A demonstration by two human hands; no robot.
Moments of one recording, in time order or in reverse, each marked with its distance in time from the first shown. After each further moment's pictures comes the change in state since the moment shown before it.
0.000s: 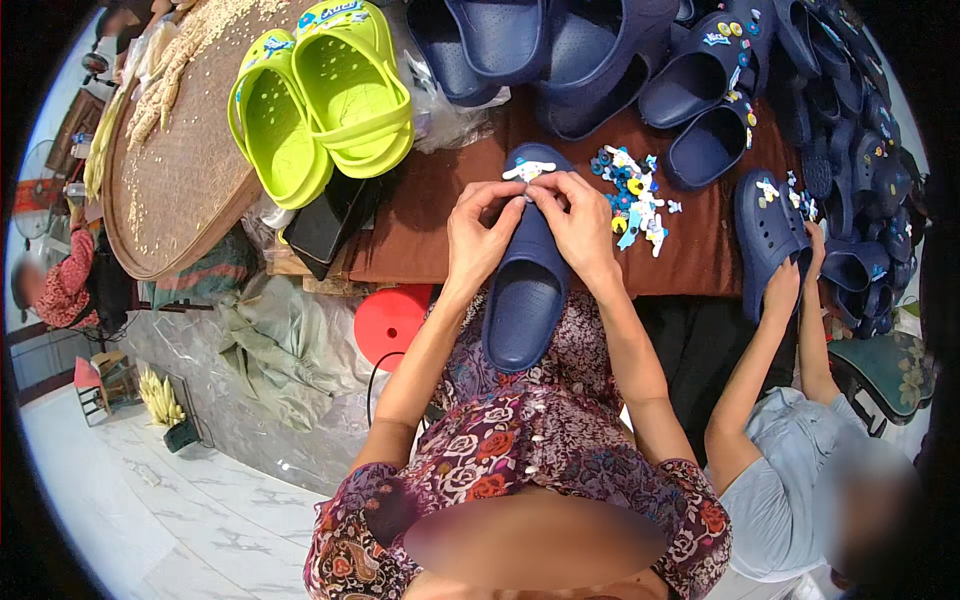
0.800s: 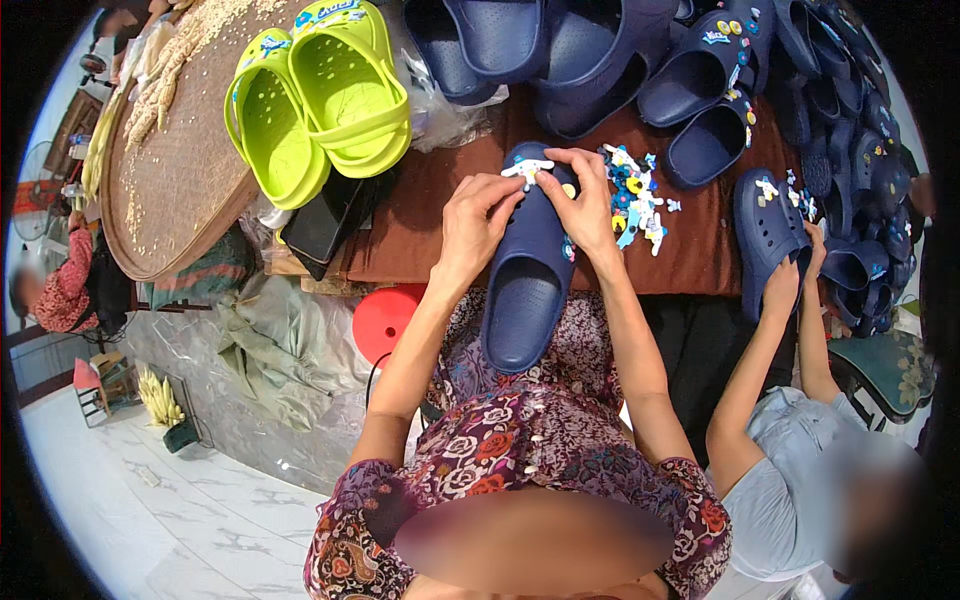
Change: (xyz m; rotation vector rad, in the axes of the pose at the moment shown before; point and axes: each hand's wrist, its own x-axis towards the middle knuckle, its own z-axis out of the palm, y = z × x) left_hand 0.016 0.001 -0.008 0.358 -0.042 0.347; right_hand 0.013 0.043 0.006 -0.009 0.118 -0.084
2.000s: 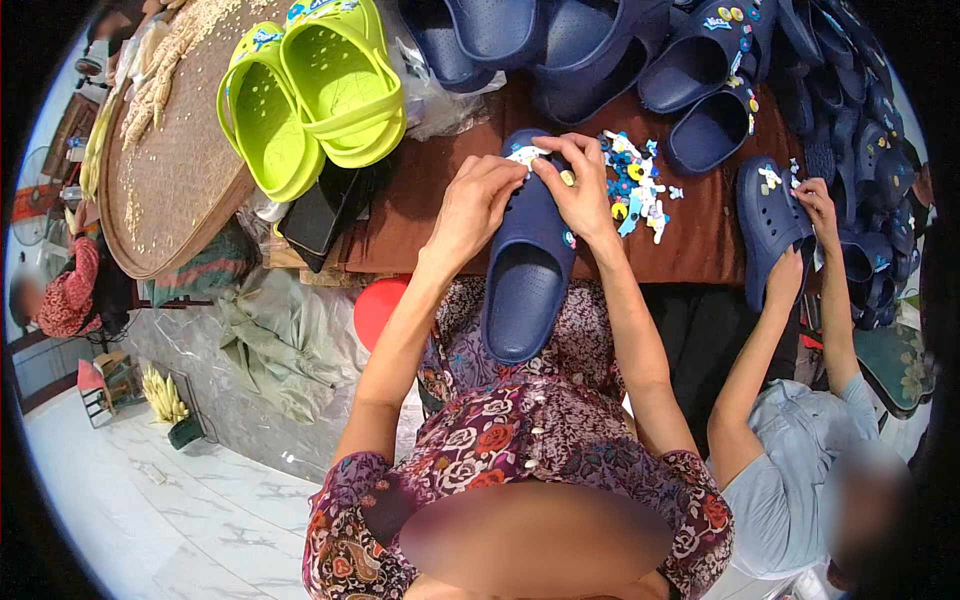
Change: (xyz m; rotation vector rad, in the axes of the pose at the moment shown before) left_hand 0.009 -0.005 -0.008 0.042 -0.174 0.168; right_hand -0.001 0.007 0.004 -0.026 -0.037 -0.020
